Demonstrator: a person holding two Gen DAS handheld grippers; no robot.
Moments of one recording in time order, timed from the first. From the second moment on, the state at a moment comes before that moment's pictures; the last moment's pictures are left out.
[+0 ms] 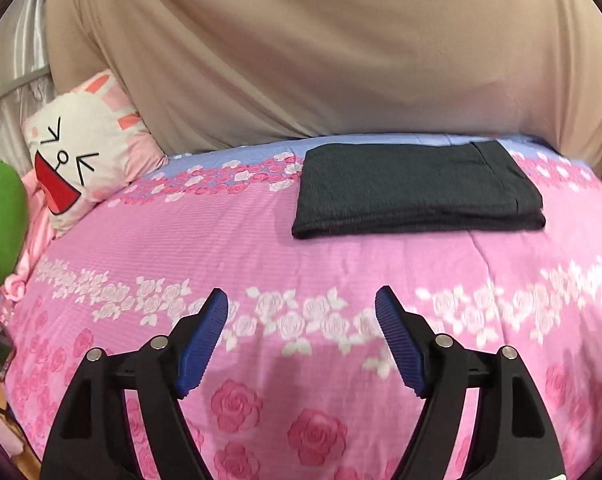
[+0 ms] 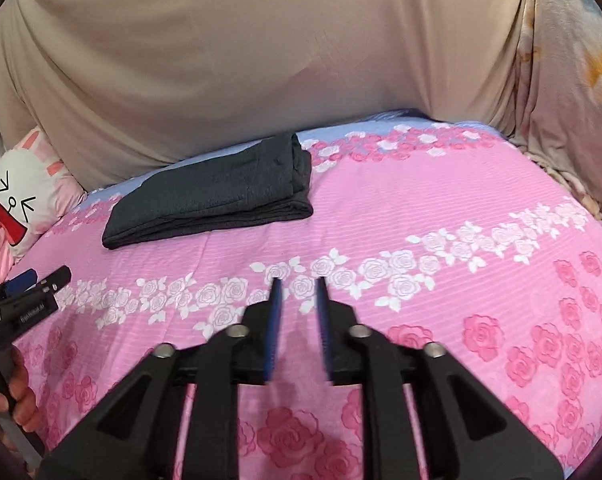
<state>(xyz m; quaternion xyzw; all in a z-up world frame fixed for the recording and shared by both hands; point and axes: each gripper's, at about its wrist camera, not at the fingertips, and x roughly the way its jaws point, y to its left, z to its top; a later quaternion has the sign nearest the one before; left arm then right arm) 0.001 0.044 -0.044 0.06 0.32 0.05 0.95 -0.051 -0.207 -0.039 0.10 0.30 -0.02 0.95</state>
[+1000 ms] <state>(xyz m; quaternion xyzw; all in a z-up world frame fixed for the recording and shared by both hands) -0.001 0.054 -0.056 0.01 0.32 0.02 0.95 -0.048 -0.168 -0.049 0.03 0.34 -0.03 0.94</state>
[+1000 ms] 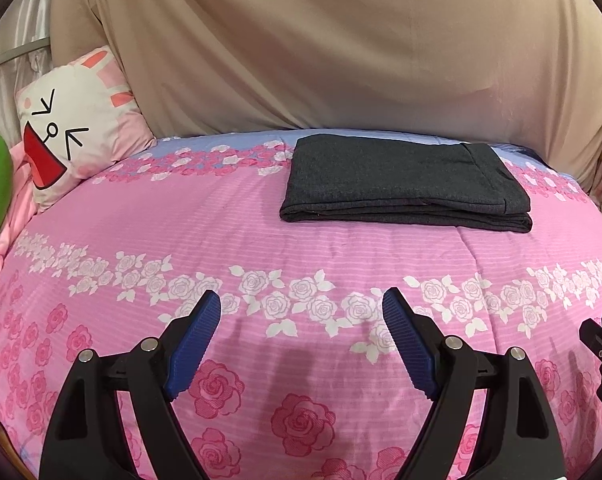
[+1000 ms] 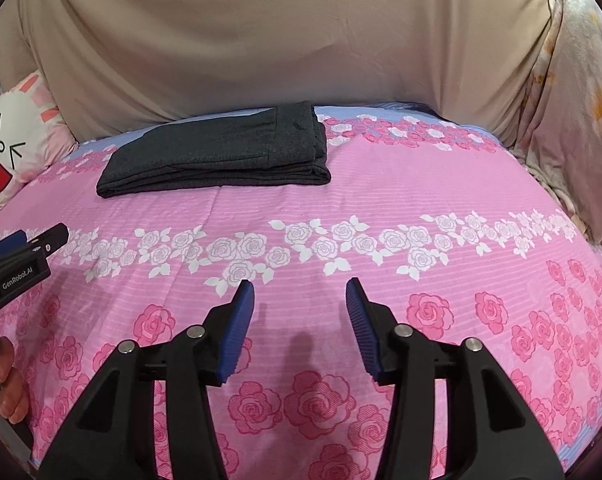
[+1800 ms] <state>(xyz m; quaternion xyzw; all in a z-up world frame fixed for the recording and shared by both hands) -0.010 0.045 -0.051 0.04 0.30 0.02 0.95 -0.045 -0.168 -0.052 0.03 0.34 -0.02 0.94</state>
